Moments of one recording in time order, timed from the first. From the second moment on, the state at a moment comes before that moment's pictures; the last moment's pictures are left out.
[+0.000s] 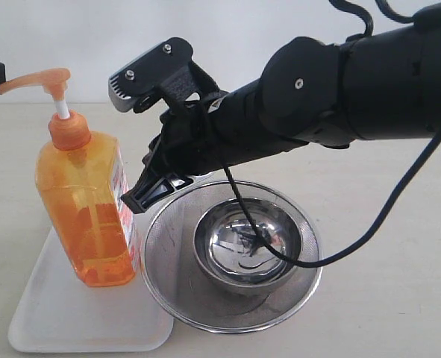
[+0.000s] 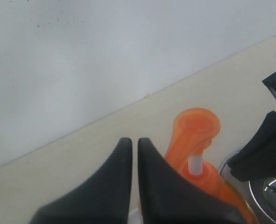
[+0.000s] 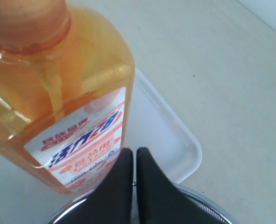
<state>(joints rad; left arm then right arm) -0.05 0.91 -0.57 -1.60 0.41 1.87 0.83 1.70 -1.13 0.61 0.20 -0.79</state>
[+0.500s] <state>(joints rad) -0.05 0.91 -0.57 -1.60 0.41 1.87 0.87 1.70 -1.13 0.62 0.20 -0.80</state>
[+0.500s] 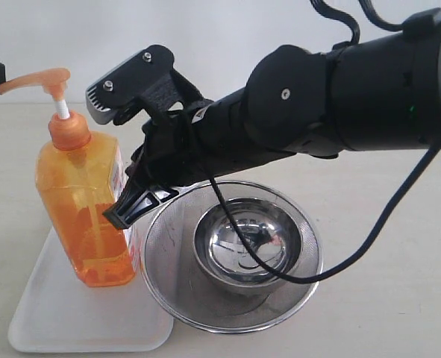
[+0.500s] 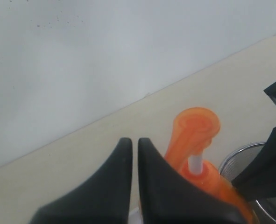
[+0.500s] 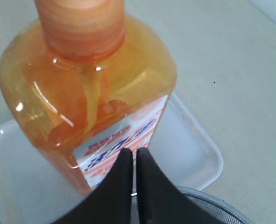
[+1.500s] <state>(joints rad) -0.05 0.83 -0.57 -1.48 0.39 1.70 0.93 1.70 -1.13 0.62 0.20 -0.80</state>
